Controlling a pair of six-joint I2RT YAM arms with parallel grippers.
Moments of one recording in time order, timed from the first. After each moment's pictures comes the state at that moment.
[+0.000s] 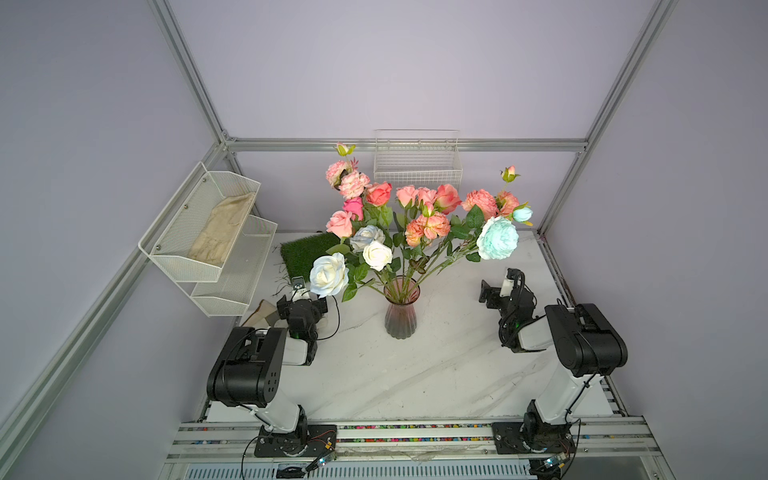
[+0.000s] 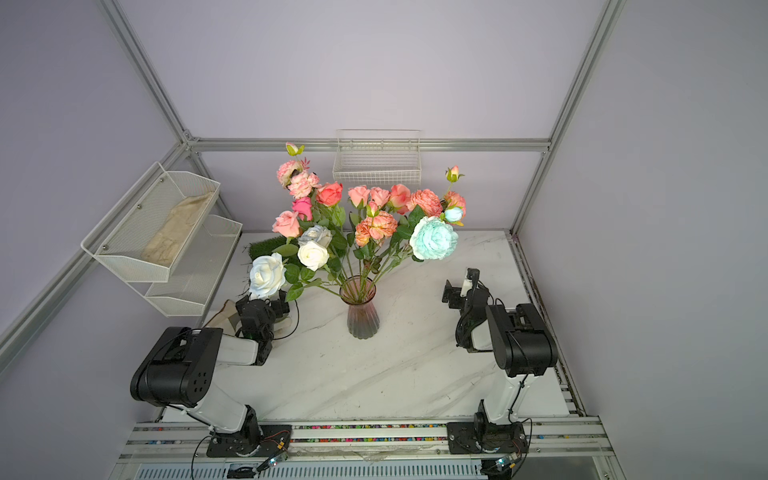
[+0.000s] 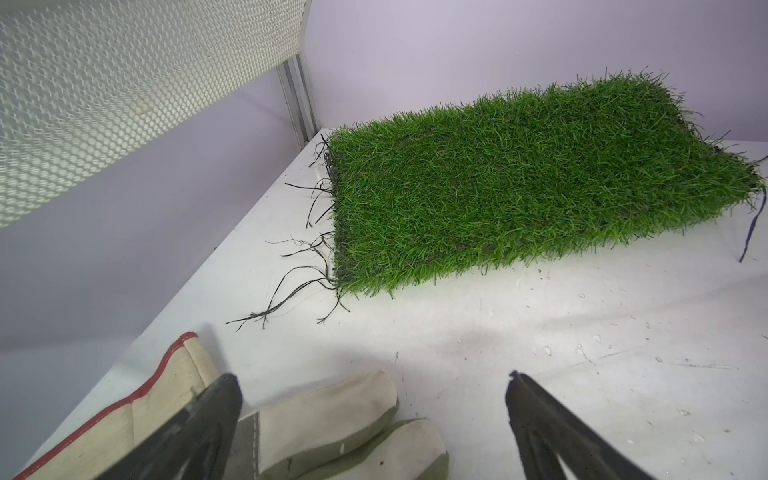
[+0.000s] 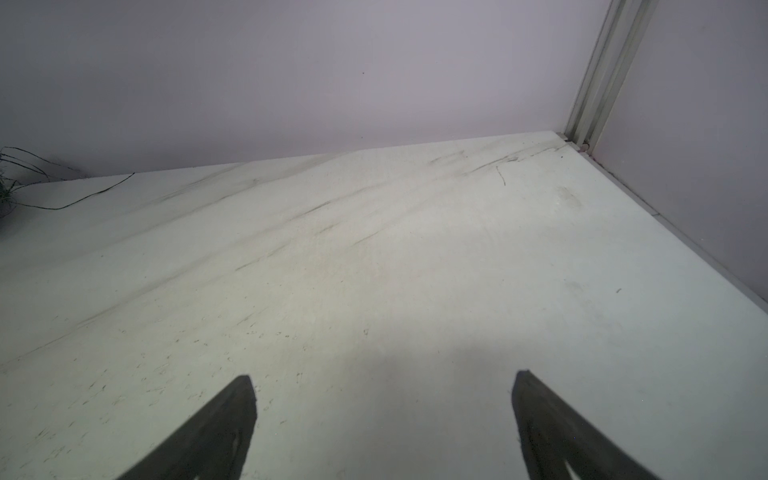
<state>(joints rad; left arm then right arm) -0.04 1.61 0.38 0.94 -0.39 0.00 0.02 1.80 0.49 1.06 0.06 0.08</state>
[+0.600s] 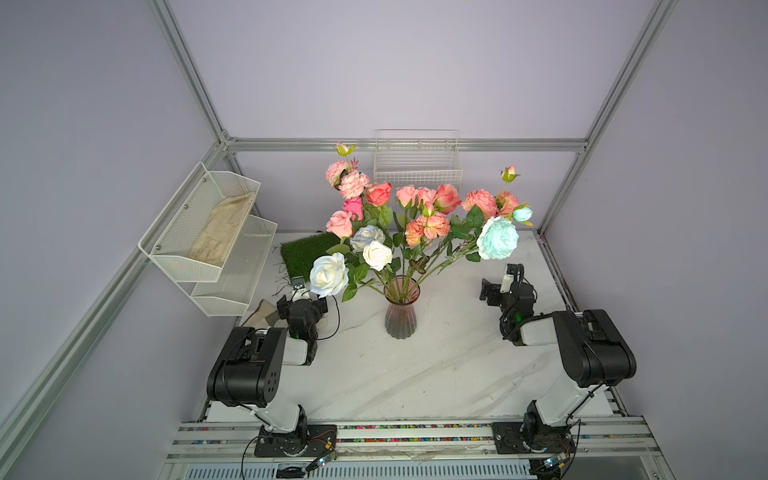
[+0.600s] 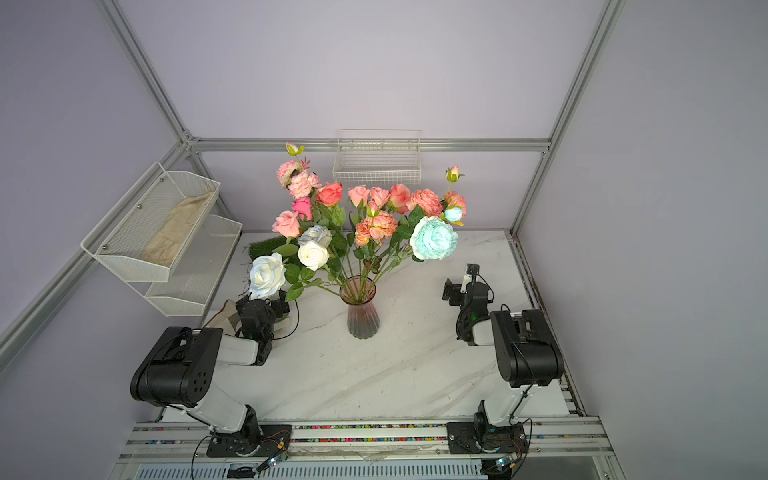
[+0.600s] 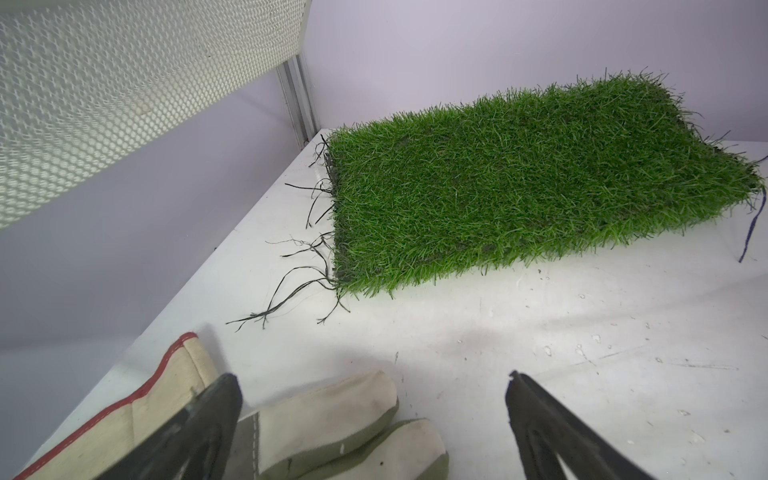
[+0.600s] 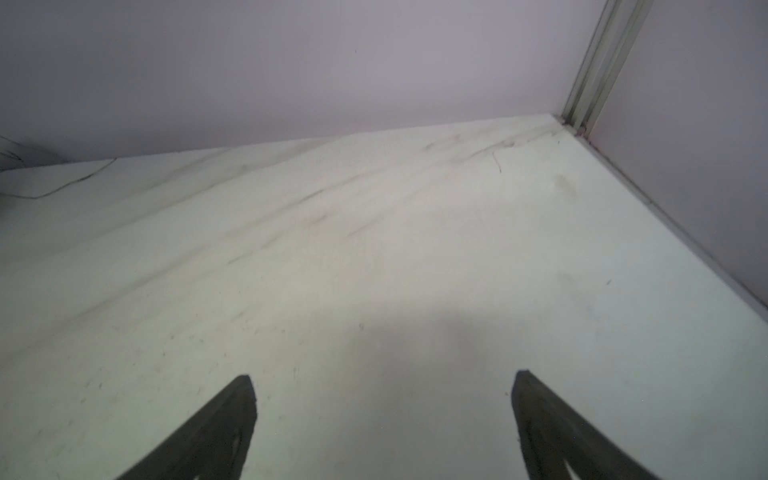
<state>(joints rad) -0.04 1.61 0.38 0.94 -0.39 0.00 0.03 1.67 0.63 0.71 0.11 0.11</state>
